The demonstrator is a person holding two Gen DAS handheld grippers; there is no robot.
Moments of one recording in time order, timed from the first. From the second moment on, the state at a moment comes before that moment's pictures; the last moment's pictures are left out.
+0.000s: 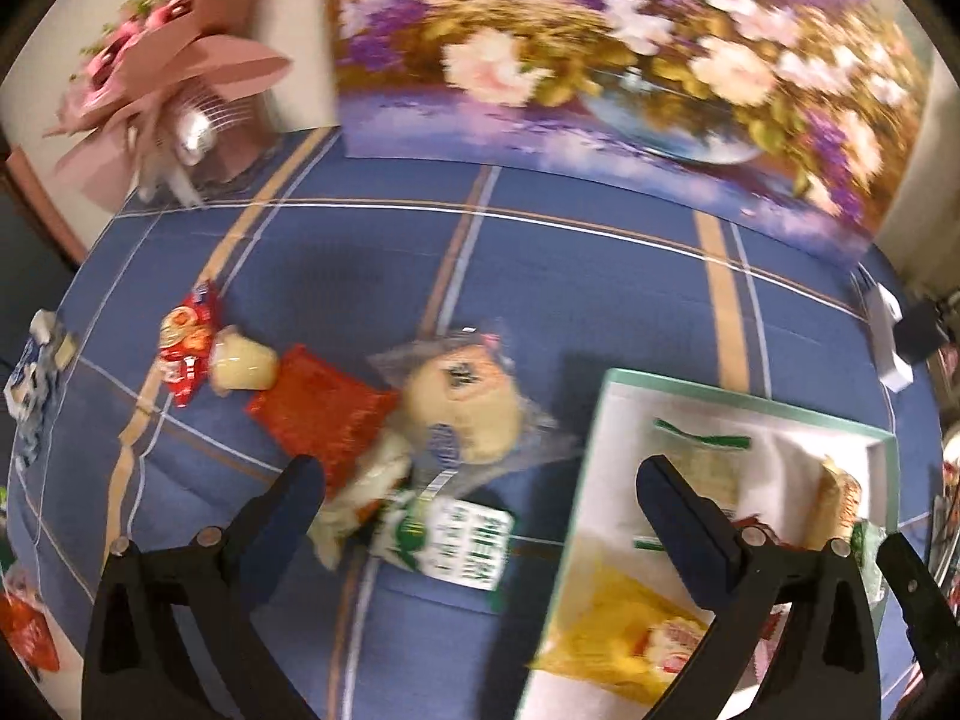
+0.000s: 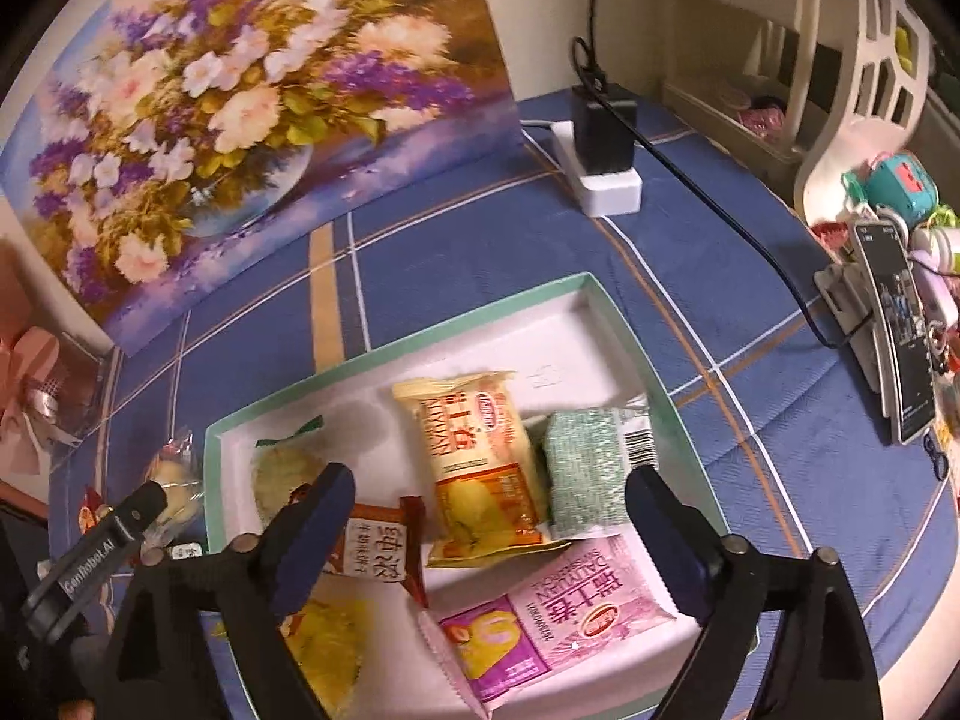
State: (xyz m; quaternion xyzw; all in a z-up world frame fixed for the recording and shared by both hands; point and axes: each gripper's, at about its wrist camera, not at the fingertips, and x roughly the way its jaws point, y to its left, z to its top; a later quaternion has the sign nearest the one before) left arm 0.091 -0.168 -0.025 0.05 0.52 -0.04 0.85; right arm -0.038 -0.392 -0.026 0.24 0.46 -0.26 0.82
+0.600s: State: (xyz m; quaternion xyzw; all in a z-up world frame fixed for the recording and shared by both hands) left arm 0.105 -0.063 -0.004 0.03 0.51 0.05 0.86; right arm -0.020 -0.340 -0.025 0.21 0.47 -0.22 0.83
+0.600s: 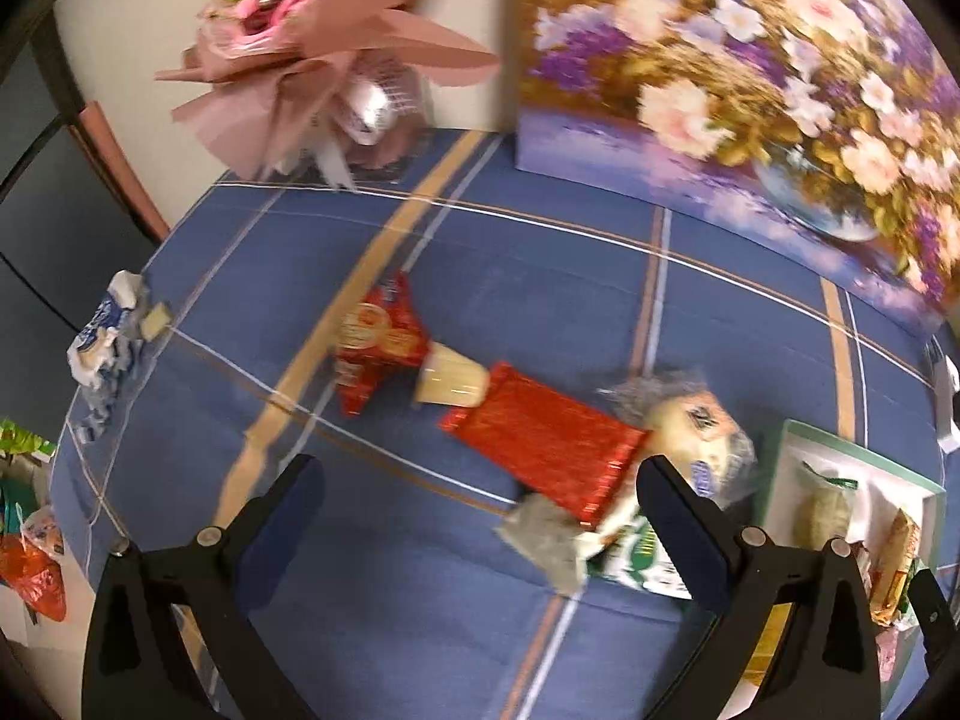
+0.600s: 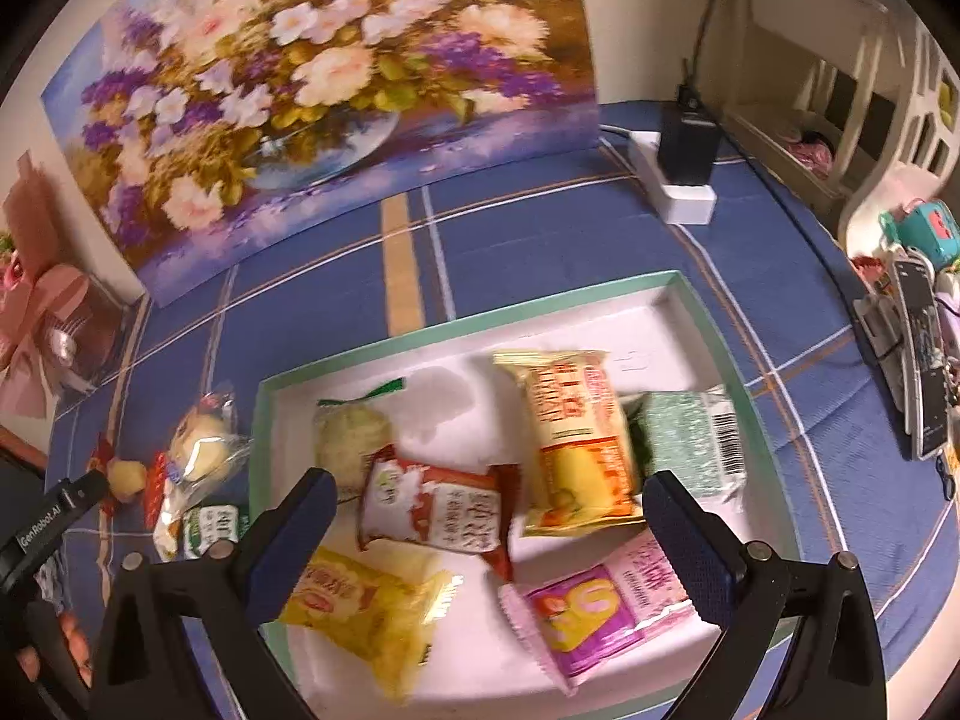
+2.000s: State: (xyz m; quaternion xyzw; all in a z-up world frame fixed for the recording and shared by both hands) left arm 0.189 0.069 -0.037 -0.12 0.58 0.01 0.81; right arm 0.114 -0.197 -0.051 0.14 0.54 -0.07 0.83
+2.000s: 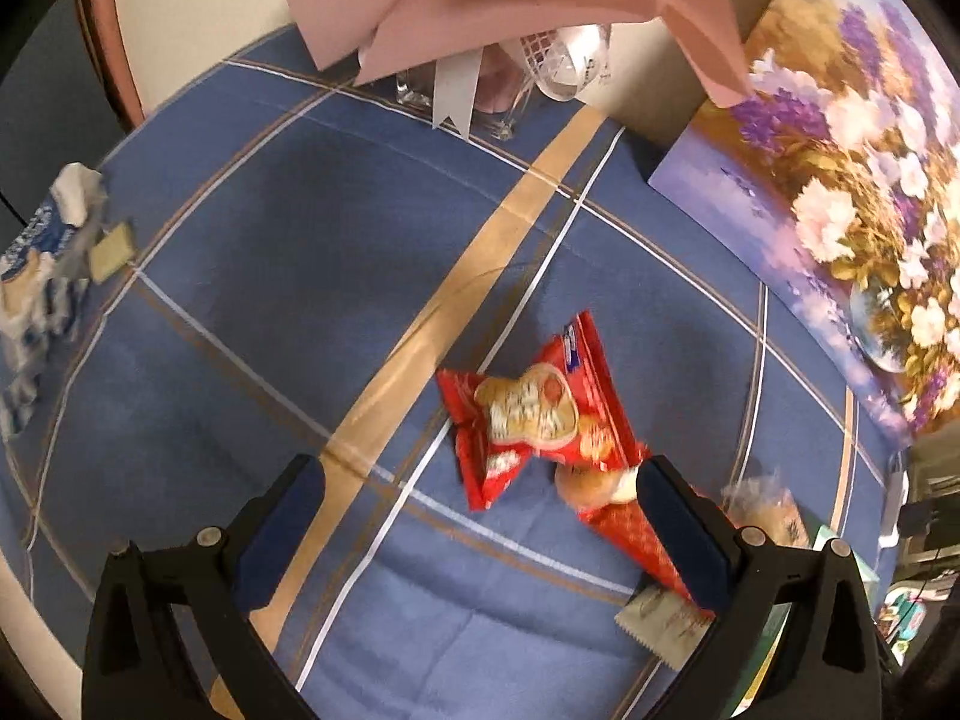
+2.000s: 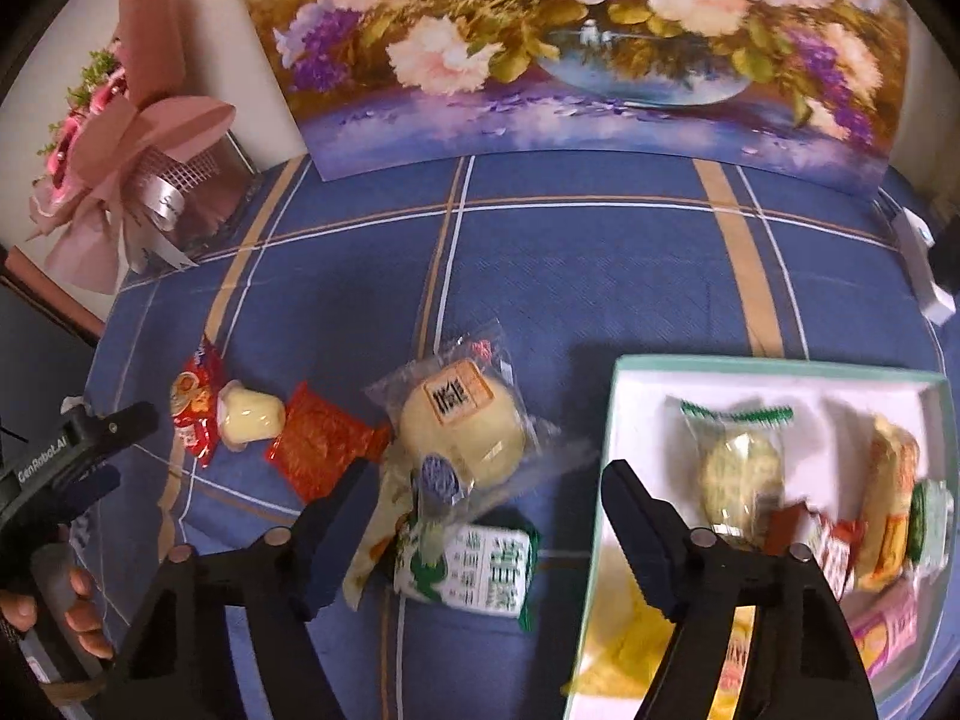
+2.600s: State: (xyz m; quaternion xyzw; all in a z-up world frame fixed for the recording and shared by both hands) left arm 0.228 0.060 -0.083 -0.14 0.60 -0.01 0.78; right arm 0.163 -0.189 -0.086 0.08 0.57 -0.05 0.82
